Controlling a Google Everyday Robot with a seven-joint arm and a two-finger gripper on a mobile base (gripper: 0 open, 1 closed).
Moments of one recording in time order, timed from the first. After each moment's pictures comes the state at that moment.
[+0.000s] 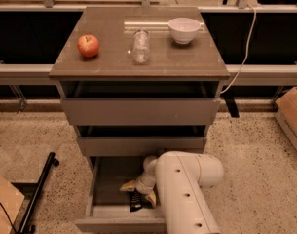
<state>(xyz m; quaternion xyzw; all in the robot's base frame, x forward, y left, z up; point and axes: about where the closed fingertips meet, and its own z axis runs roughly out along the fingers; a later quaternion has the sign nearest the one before) 0.576 0.047 0.113 -0.16 -0.96 -0.20 0.15</state>
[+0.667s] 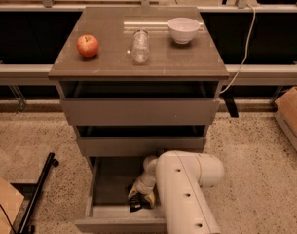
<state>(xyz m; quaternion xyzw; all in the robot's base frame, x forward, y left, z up) 0.576 0.047 0.117 -0.16 -0.96 -0.20 0.15</state>
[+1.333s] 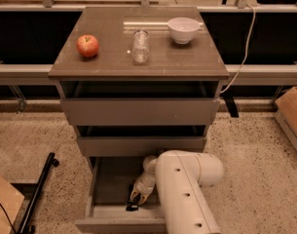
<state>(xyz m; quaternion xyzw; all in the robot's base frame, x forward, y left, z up) 0.573 0.048 0.120 -0.16 -0.95 -0.20 0.16</state>
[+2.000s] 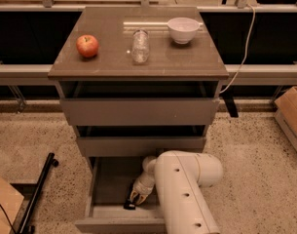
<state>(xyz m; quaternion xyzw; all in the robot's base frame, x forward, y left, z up) 0.570 0.048 0.118 -0.16 -0.95 -0.20 0.16</state>
